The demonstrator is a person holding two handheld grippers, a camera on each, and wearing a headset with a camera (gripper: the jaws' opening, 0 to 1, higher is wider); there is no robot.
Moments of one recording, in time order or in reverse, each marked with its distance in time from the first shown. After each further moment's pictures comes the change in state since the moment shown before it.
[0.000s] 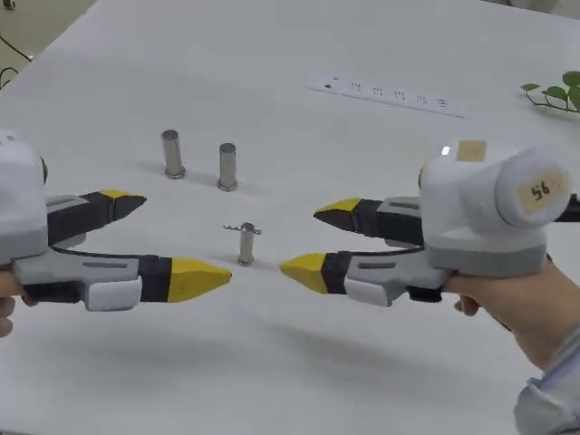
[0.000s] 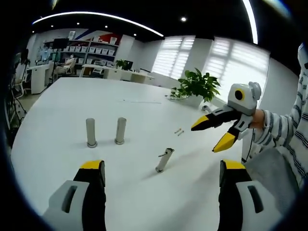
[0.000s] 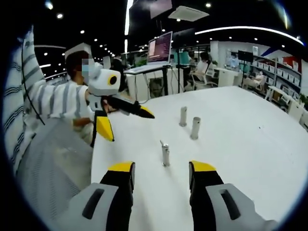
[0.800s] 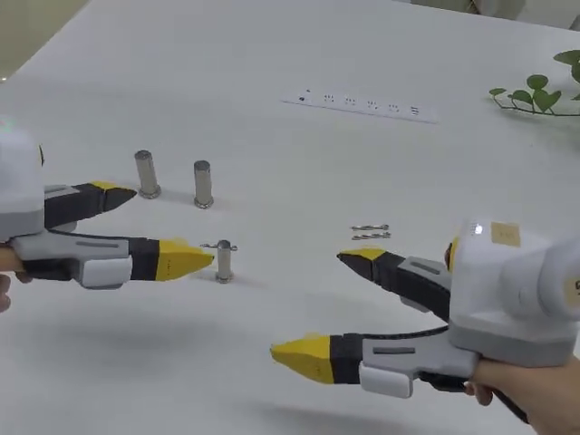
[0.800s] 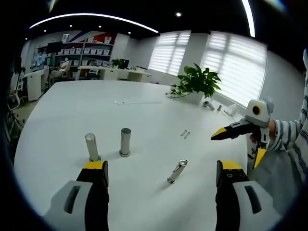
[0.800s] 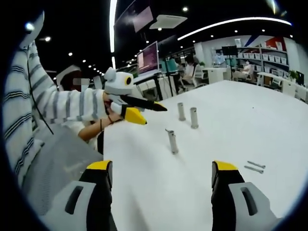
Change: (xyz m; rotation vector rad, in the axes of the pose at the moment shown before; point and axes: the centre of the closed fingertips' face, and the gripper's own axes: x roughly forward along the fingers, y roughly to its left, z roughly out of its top) left arm 0.029 0.018 0.021 0.067 0.043 -0.009; right arm -0.024 0.016 -0.028 0.162 -0.072 -0.023
